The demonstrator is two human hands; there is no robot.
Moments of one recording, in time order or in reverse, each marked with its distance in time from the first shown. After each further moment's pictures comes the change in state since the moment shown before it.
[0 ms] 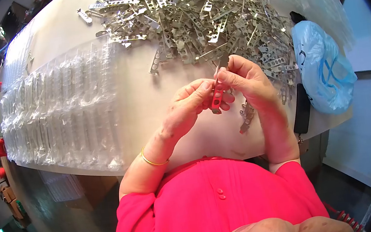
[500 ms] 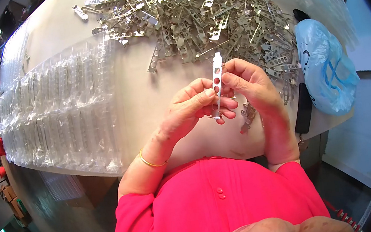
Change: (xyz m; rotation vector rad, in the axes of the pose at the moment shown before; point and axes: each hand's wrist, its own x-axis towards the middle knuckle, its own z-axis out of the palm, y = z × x) left_hand -0.003 0.003 -0.008 -0.051 -0.111 -0.057; right_hand -0.005 -0.002 0.003 0.047 -0.017 0.075
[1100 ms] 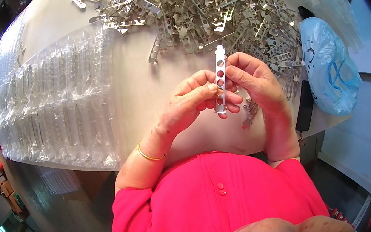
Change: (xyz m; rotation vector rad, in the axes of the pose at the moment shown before) left_hand 0.001 0.000 -0.004 0.013 -0.018 0.032; right_hand 0.004 0.008 -0.002 0.050 -0.011 0.017
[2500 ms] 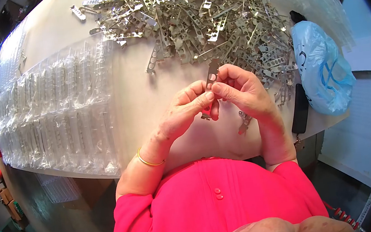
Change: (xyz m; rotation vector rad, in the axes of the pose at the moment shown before) left_hand 0.001 -0.008 -0.009 0.155 0.035 -0.009; right_hand -0.007 -0.003 0.015 -0.082 -0.044 -0.085
